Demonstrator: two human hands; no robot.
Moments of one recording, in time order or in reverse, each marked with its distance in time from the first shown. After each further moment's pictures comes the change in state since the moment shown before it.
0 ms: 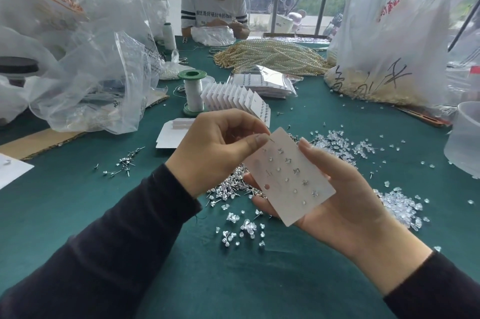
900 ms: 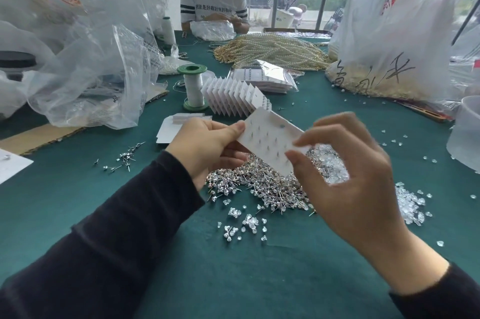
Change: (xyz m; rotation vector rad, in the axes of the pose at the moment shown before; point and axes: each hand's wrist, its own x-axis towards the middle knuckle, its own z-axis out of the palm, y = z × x) left_hand 0.006 -0.011 -0.002 -0.382 0.210 -0.590; right_hand -0.004 0.001 0.010 -1.611 0.469 -1.043
